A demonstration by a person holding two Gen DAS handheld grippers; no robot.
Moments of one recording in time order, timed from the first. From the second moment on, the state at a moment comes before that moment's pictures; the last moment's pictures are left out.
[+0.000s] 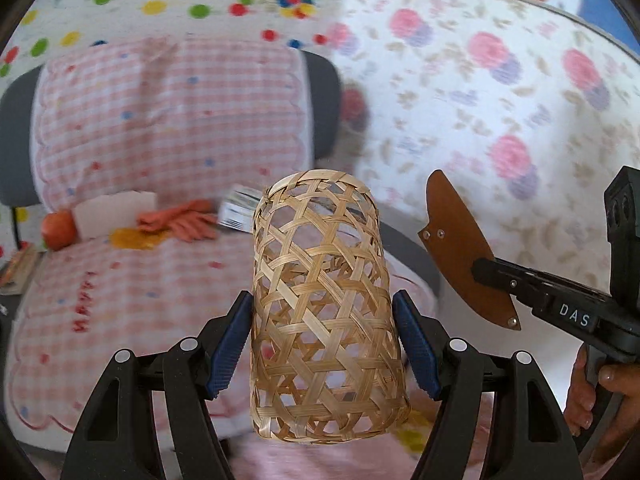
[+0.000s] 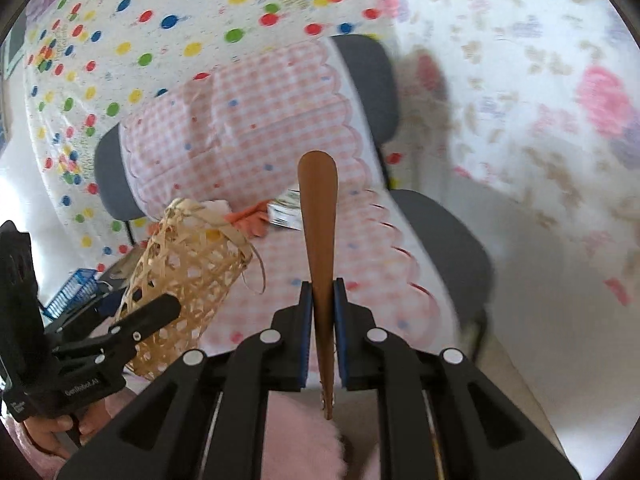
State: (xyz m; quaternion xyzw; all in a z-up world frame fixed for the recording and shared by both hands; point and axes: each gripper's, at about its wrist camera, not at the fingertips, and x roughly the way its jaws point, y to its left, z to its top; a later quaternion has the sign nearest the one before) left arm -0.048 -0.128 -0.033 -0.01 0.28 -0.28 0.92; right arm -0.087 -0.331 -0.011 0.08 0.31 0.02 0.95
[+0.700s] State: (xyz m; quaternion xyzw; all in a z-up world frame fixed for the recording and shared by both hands) left arm -0.121 -0.265 -0.080 0.06 0.31 -0.43 0.84; right arm -0.232 -0.417 -0.054 0.14 0.32 -0.15 0.92
